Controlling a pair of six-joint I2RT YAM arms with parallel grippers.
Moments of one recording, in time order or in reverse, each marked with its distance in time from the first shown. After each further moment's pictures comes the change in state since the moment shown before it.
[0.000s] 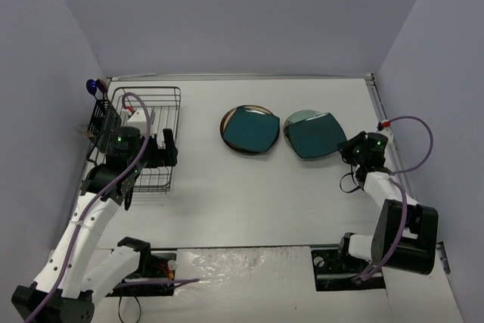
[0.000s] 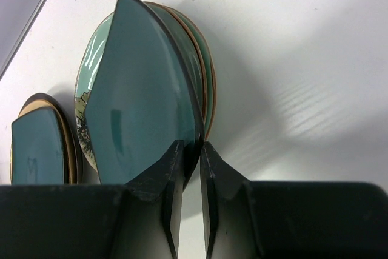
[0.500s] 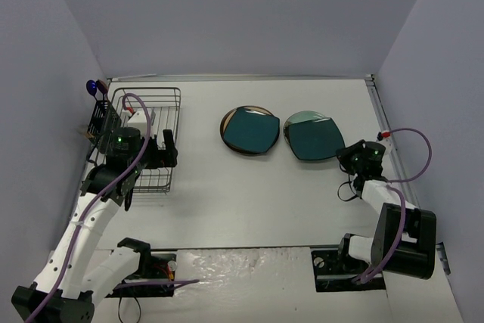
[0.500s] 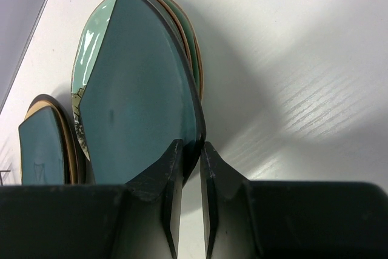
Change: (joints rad) left arm 0.001 0.002 0.000 -0.005 -0.002 0.000; right arm -0.001 -0.049 -0.114 0.061 0.014 0.091
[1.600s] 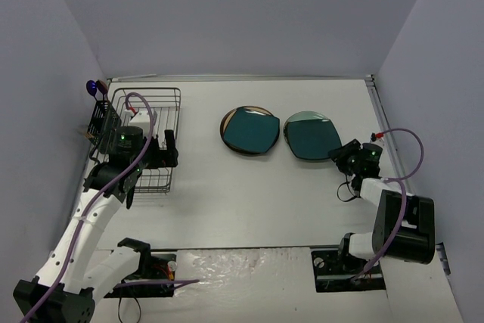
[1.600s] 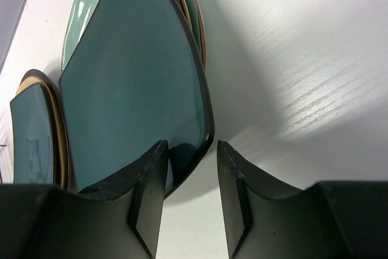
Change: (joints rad) left arm 0.000 0.030 0.000 -0.003 -0.006 0.000; right arm -0.001 0.099 -0.018 0.093 -0.087 -0.024
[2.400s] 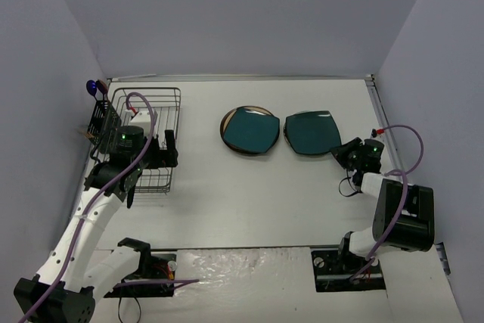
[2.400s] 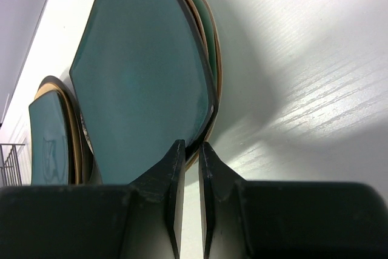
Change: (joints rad) left arm 0.000 0.009 0.000 -0.005 -0.008 0.000; right arm -0.020 0.089 0.045 0.069 -0.070 0.018
